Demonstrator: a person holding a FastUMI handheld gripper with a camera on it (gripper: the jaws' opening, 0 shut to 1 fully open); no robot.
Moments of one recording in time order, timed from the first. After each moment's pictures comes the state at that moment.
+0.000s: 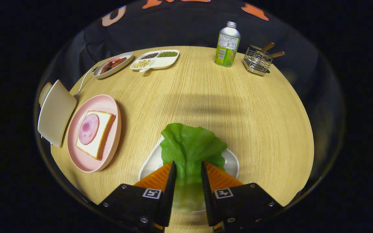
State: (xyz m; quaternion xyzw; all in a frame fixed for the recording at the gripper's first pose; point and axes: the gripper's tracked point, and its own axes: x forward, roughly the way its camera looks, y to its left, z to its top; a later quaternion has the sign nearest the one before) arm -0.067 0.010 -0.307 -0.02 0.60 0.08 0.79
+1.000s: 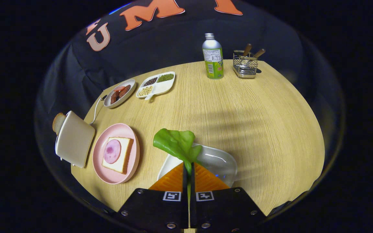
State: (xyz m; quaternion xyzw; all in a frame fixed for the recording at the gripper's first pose) arm -0.052 0.015 -0.259 0.10 0.55 0.09 0.82
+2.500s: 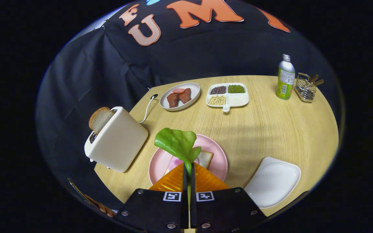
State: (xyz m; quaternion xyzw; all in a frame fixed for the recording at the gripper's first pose) arm -0.044 0.192 -0.203 0.12 0.50 0.25 0.82
